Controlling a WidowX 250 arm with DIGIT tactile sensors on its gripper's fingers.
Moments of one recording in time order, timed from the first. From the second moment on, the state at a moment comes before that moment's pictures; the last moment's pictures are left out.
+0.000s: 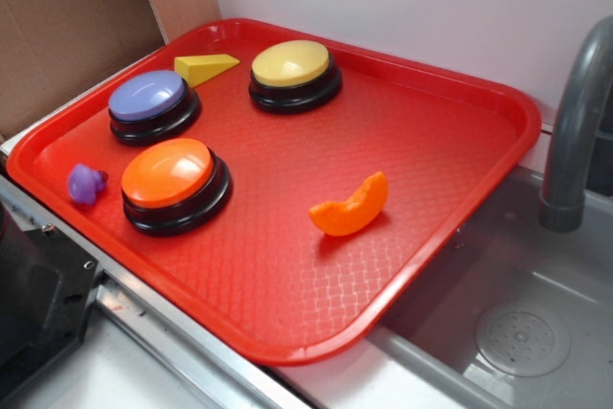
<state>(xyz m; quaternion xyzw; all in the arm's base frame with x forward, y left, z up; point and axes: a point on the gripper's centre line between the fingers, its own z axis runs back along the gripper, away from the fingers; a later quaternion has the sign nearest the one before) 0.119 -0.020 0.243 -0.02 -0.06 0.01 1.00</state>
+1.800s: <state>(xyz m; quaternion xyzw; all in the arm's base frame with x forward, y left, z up) 0.226 -0.119 0.034 -0.06 -0.03 -0.02 1.00</state>
